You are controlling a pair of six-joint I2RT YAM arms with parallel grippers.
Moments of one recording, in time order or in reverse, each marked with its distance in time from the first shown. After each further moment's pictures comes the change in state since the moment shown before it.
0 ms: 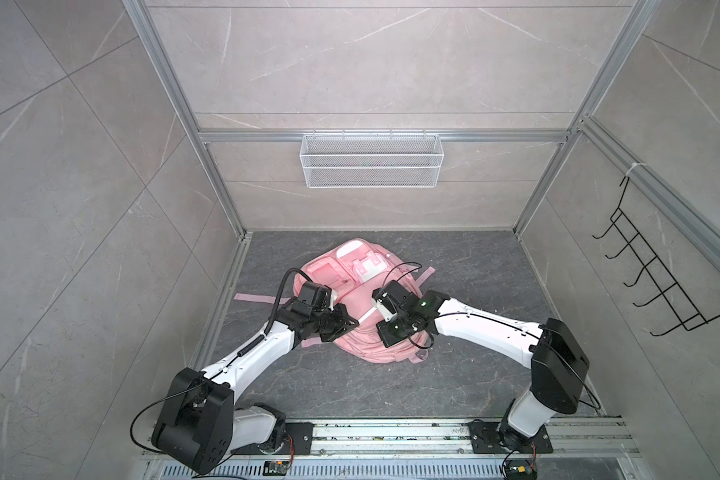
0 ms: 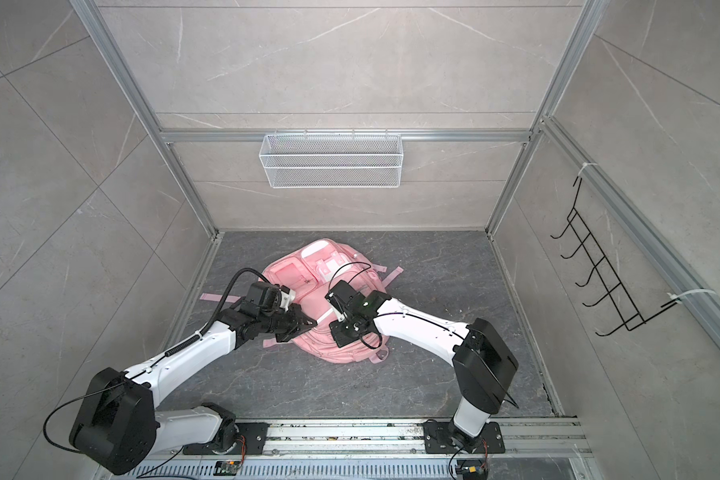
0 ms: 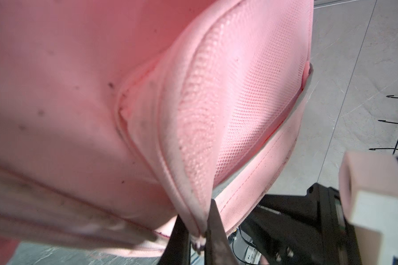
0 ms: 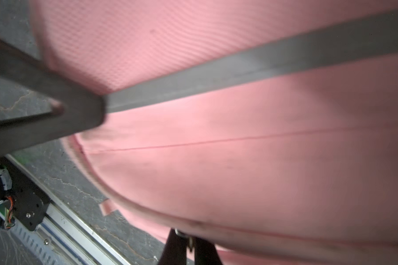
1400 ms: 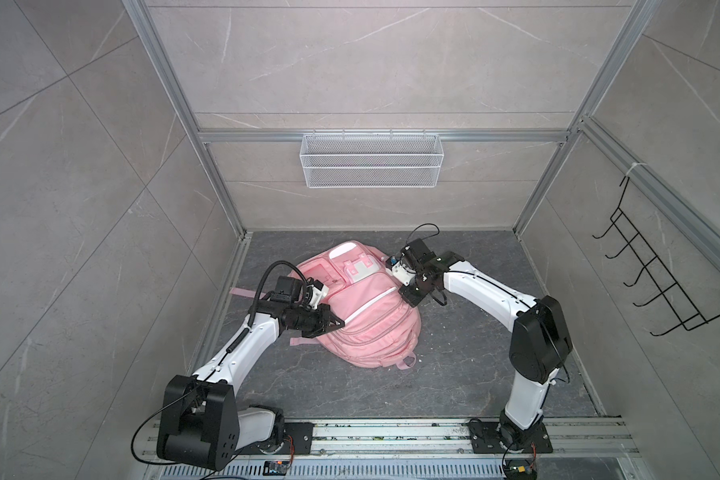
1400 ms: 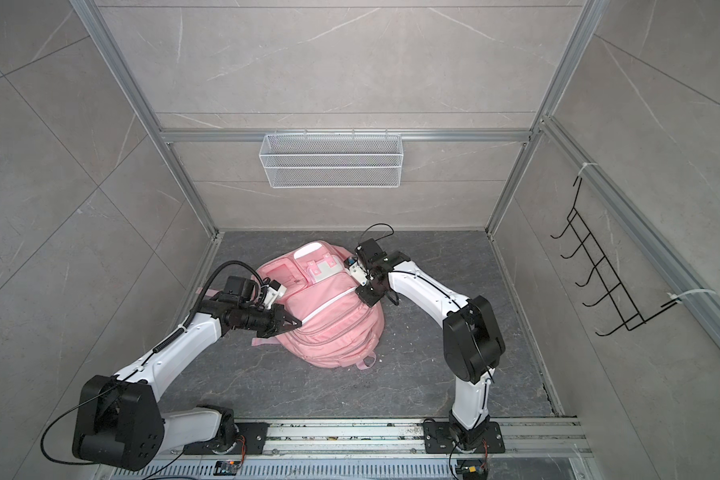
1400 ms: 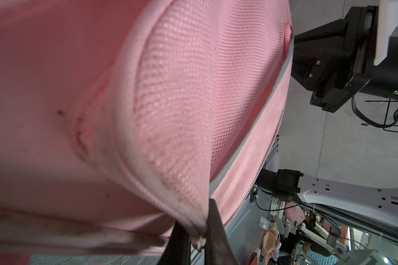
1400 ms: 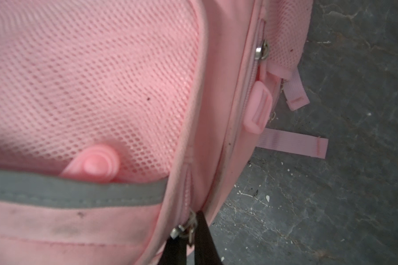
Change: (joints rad) left arm 0.215 0.006 0.064 -0.258 0.268 0.498; right arm -0.282 0.192 0.285 -0.123 0.063 -0.646
